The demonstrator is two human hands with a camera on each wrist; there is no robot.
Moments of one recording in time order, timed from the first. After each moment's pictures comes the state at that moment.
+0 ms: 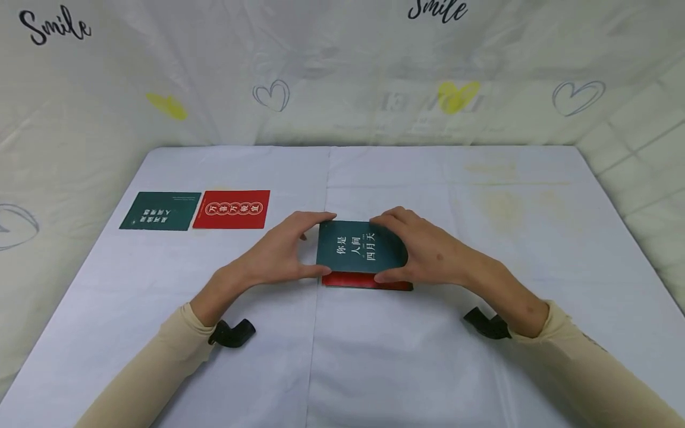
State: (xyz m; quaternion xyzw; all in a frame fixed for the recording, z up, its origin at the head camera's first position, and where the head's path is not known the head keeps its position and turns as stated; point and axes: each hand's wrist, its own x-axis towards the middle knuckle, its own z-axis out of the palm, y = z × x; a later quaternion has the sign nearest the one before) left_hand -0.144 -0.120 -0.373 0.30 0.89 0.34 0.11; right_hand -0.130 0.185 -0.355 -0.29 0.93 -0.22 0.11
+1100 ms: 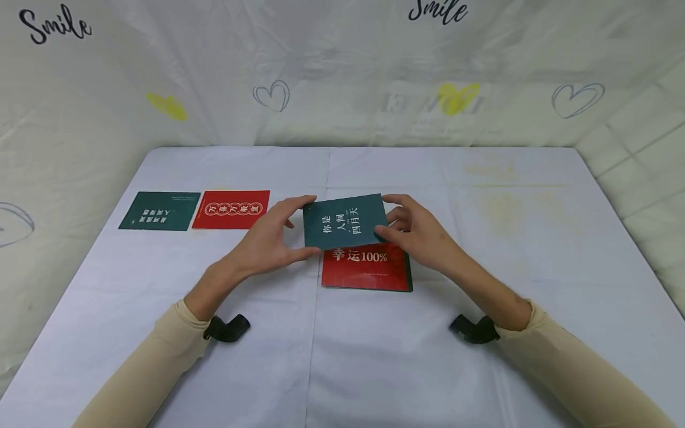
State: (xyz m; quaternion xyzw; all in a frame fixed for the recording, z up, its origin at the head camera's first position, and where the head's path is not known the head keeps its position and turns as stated) left_hand -0.159 -0.136 -0.377 0.27 0.90 0.35 0.03; right_hand -0.144 0.174 -0.361 -0.10 0.87 -0.46 0.11
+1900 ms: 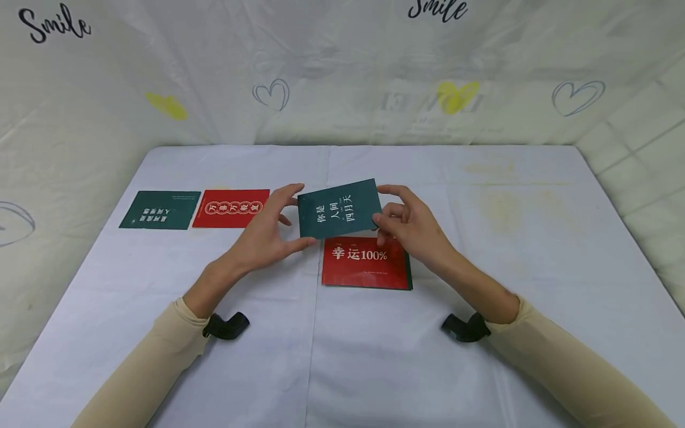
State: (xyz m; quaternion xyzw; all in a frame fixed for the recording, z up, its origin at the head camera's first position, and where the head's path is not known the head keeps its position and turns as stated) left_hand -0.161 -0.137 -0.376 0.22 0.90 0.38 0.02; right_hand -0.148 0.164 -0.364 -0.09 0.80 -0.58 0.10
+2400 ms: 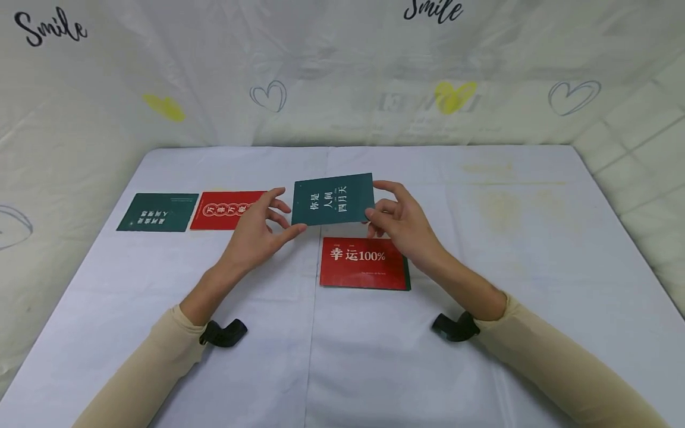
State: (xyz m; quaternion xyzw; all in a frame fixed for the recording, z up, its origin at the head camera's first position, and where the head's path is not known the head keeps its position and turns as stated) left_hand -0.158 -0.138 -0.375 0.09 0.92 0.38 0.01; right_hand -0.148 0.152 -0.363 -0.08 0.78 -0.62 0.08
